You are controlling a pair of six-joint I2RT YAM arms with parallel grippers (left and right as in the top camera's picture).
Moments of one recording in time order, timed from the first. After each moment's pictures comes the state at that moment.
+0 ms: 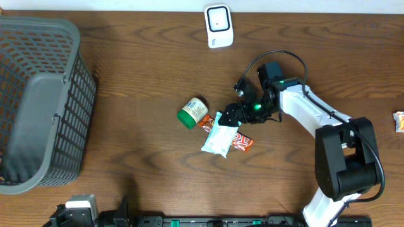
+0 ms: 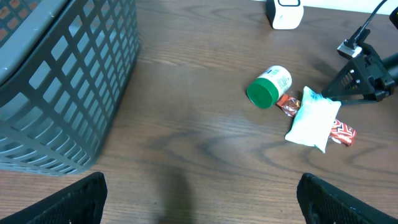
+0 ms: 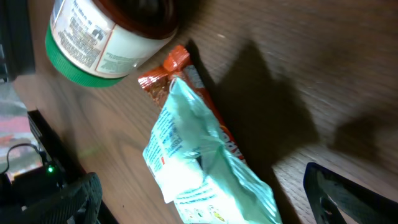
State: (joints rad) left arm 0.10 0.22 1.17 -1.52 0.13 -0.03; right arm 0.28 1.89 1.18 -0.72 -0.70 -0.01
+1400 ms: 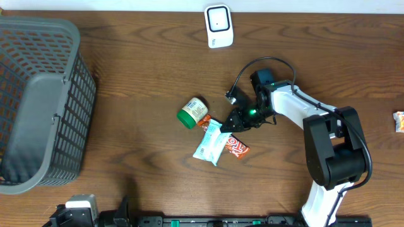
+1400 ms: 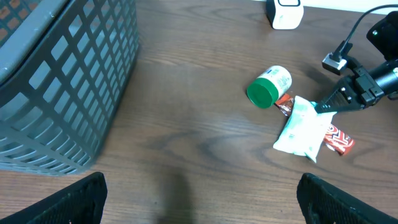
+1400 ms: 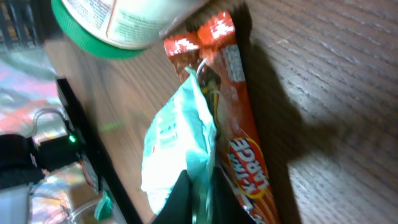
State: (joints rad) left arm 0.10 0.22 1.17 -1.52 0.13 -0.03; right arm 0.30 1.99 1.18 -0.74 -0.84 -0.10
